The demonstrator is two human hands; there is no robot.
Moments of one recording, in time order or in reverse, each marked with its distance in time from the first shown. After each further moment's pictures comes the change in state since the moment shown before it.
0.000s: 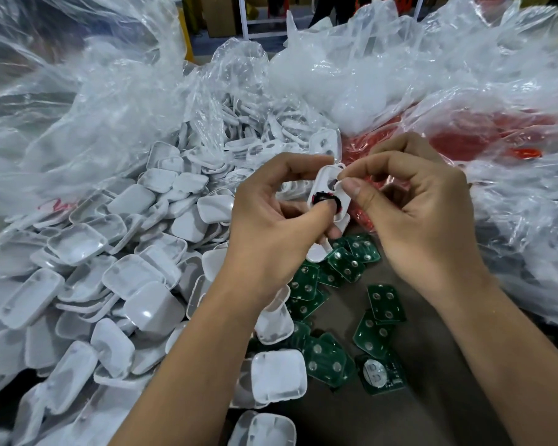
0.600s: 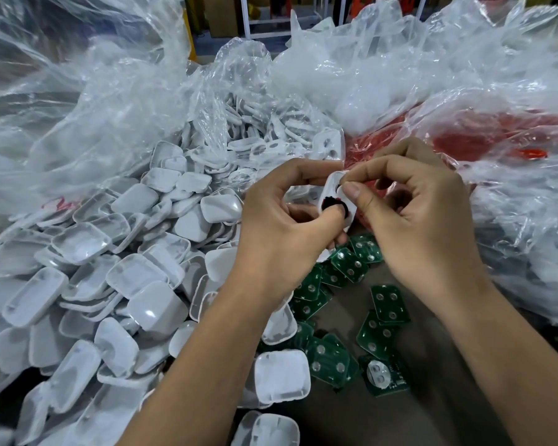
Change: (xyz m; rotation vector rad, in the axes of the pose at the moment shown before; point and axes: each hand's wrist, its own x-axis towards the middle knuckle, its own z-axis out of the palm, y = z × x) left_hand -0.003 -0.005 0.003 0.012 -0.014 -0.012; right_hand -0.004 0.002 0.003 -0.137 0.013 0.003
